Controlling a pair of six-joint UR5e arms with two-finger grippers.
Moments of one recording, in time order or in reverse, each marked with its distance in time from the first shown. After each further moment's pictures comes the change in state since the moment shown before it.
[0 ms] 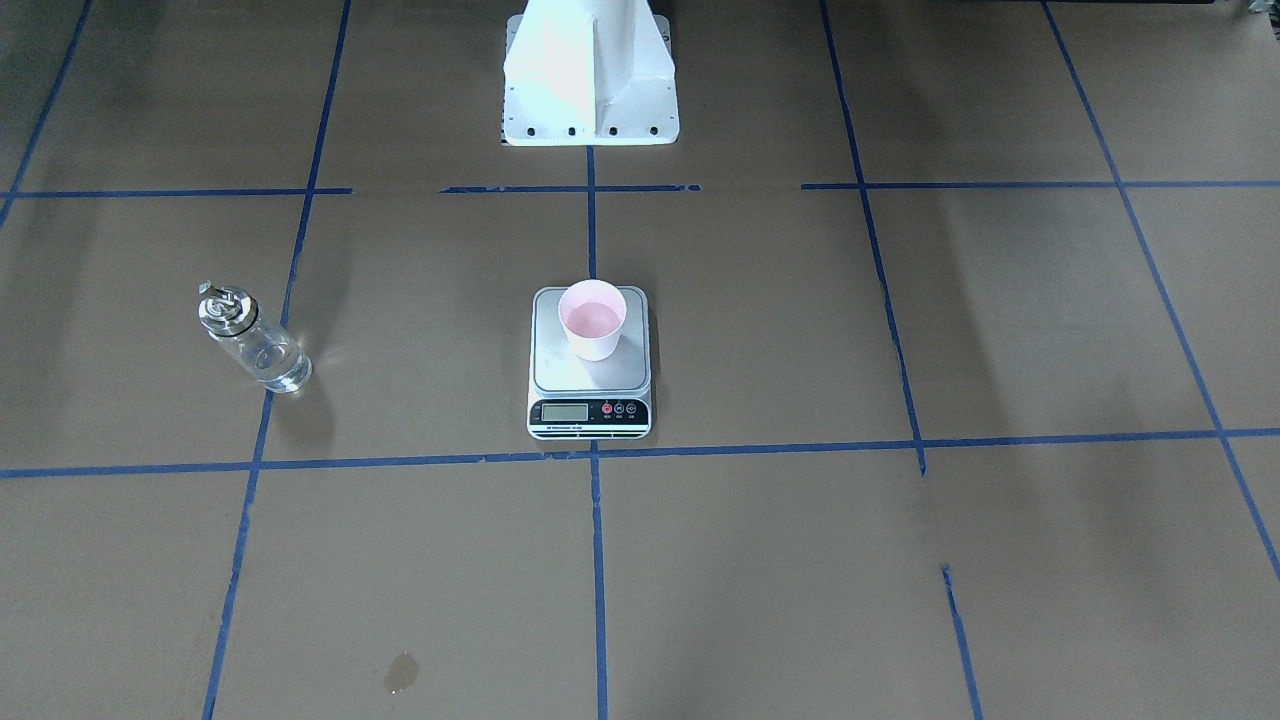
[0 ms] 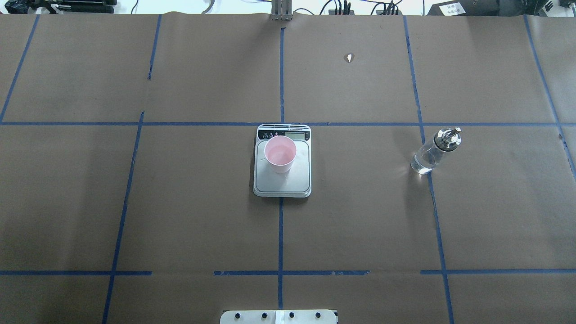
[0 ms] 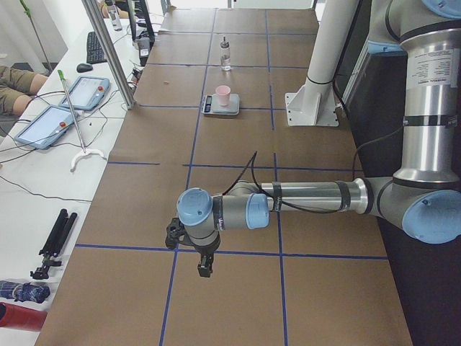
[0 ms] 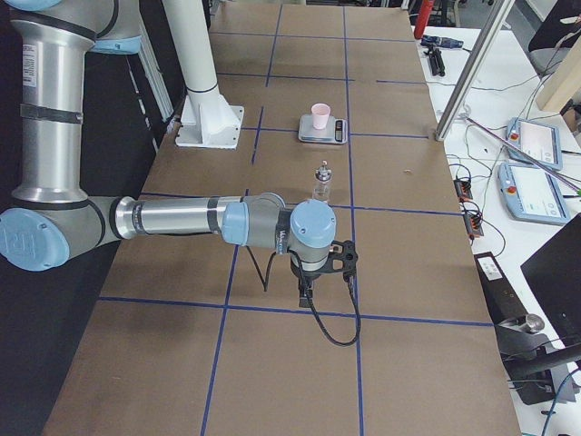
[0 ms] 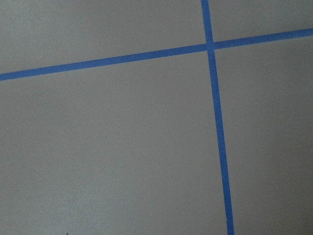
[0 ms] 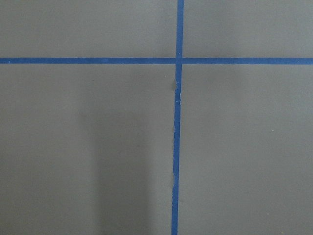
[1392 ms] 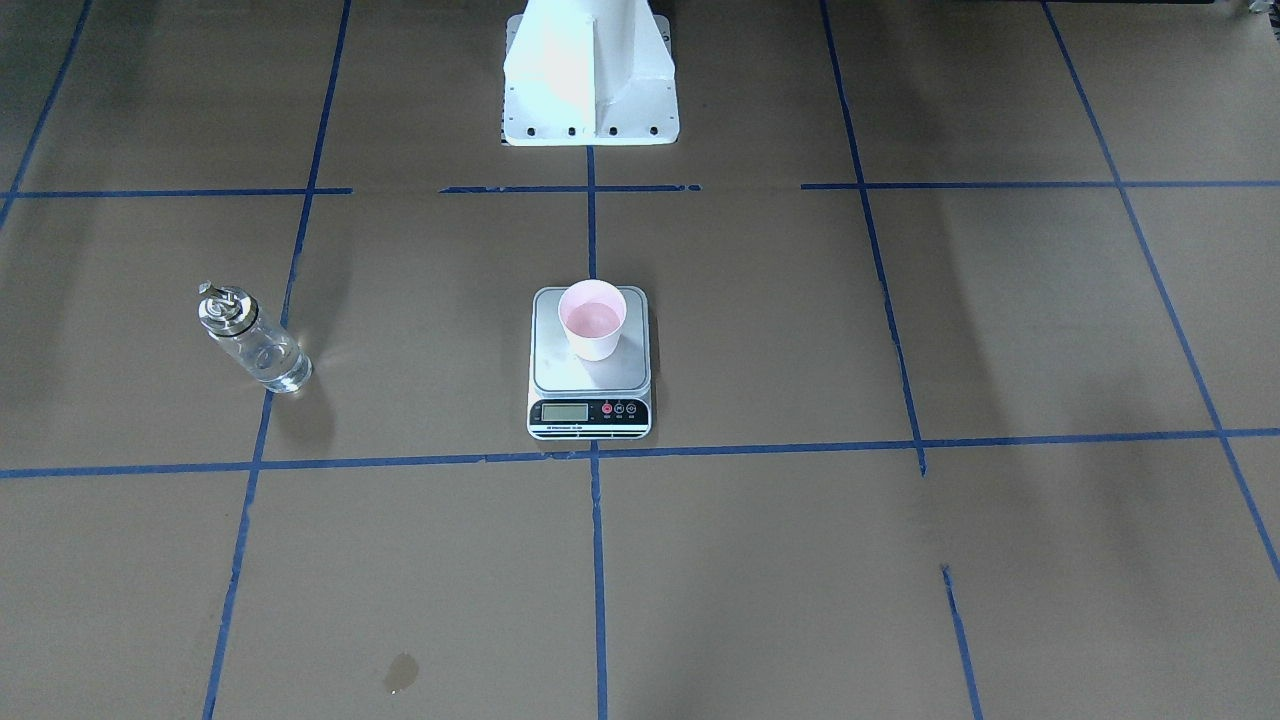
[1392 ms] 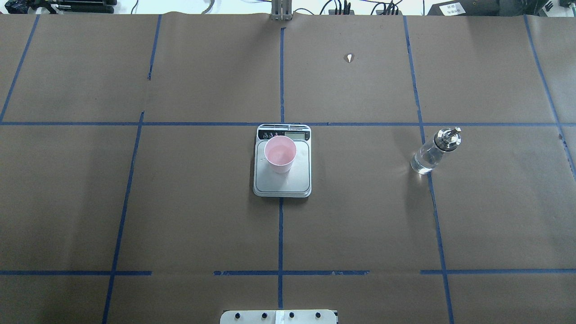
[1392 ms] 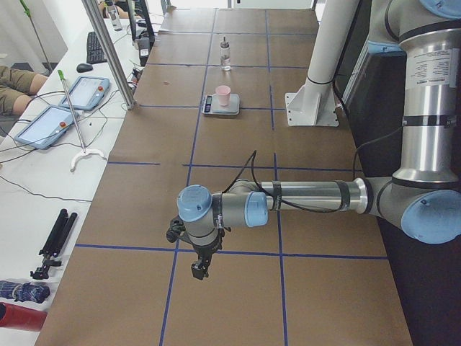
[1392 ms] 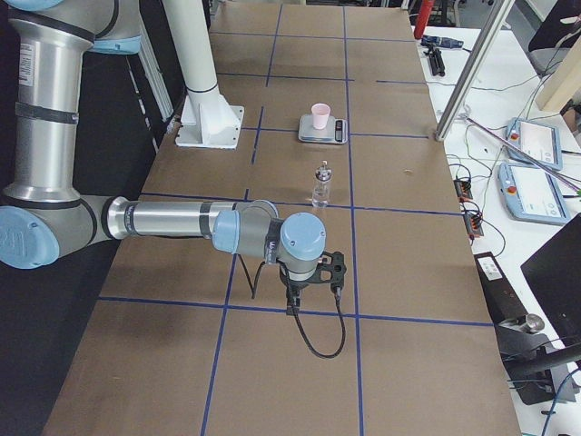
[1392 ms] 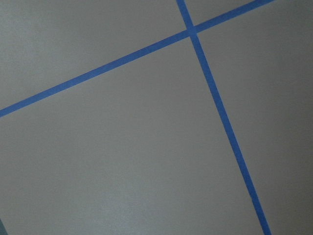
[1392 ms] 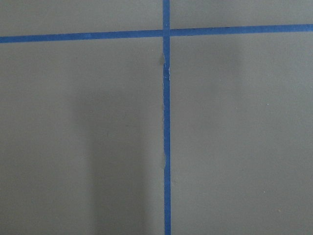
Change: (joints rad) left arm 0.008 0.001 -0.003 0.002 0.081 0.279; right arm -0.001 -0.040 -0.002 -0.006 -0.002 -0.019
